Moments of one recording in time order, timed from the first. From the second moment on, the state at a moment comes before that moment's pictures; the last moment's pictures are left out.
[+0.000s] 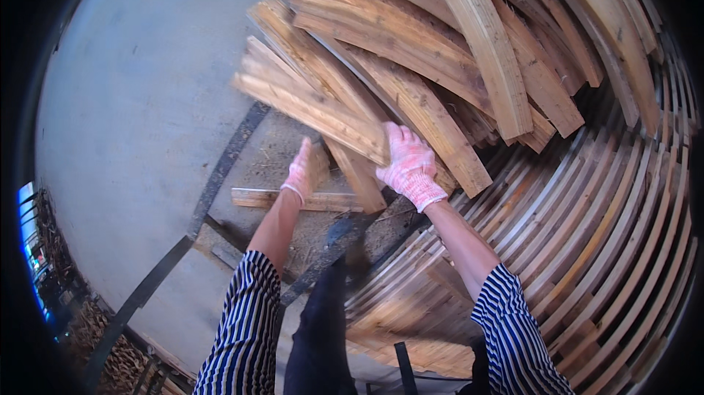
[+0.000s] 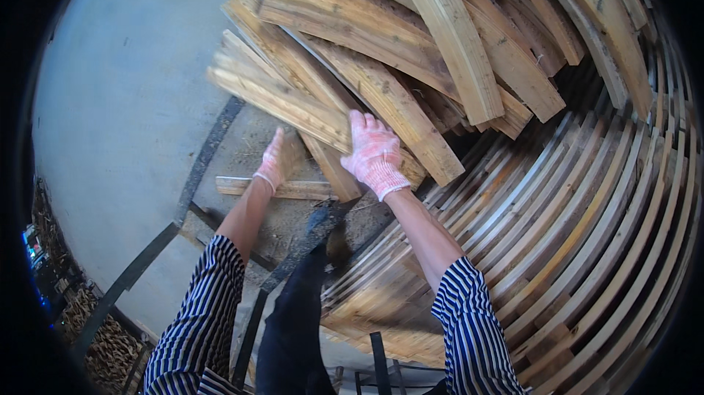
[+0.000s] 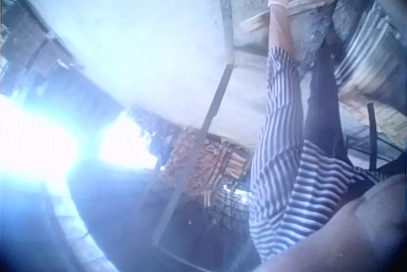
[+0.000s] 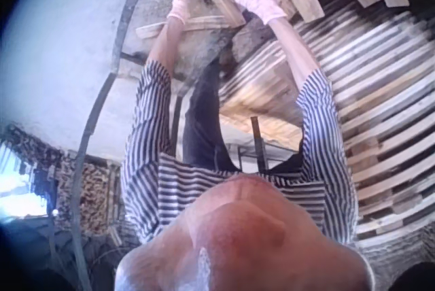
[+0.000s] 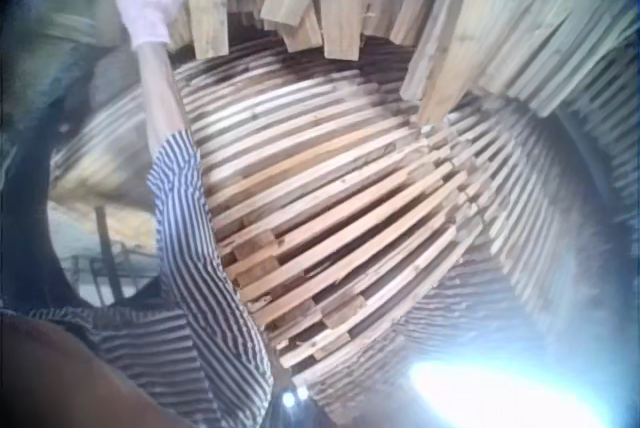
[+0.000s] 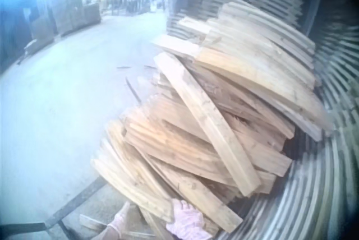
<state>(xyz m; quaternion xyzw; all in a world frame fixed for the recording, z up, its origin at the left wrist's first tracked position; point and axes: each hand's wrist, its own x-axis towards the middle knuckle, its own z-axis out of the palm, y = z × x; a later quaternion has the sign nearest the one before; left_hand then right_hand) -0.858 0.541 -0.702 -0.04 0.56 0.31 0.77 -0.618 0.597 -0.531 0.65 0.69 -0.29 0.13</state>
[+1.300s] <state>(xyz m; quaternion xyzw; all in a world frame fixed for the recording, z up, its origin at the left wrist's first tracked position) -0.877 0.367 -0.524 -0.08 0.48 0.34 0.80 -0.633 0.416 -0.493 0.48 0.06 -0.87 -0.11</state>
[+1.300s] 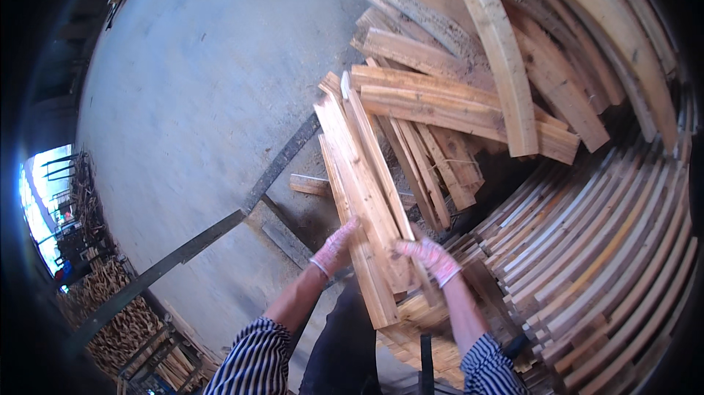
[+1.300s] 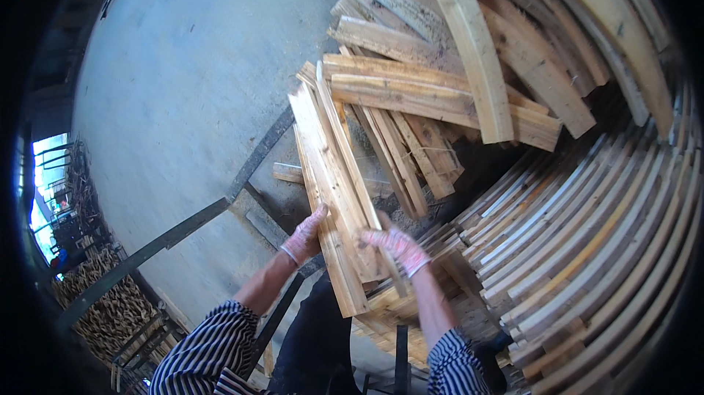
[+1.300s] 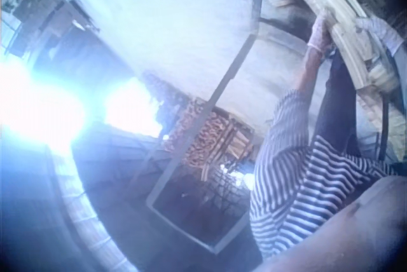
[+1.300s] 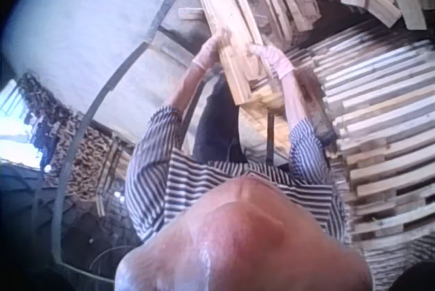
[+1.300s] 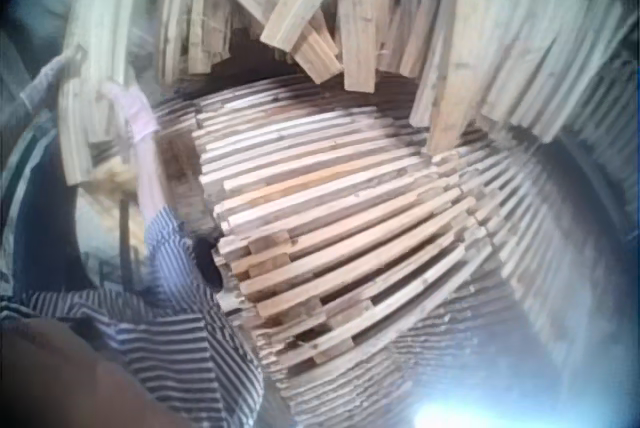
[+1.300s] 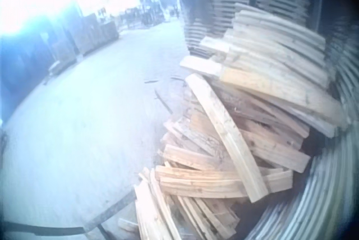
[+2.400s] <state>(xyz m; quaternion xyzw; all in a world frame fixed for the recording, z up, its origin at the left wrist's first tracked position) -0.830 0.486 -0.054 0.08 0.34 0.37 0.86 -0.577 0.379 0.006 0.44 0.44 -0.72 -0.30</state>
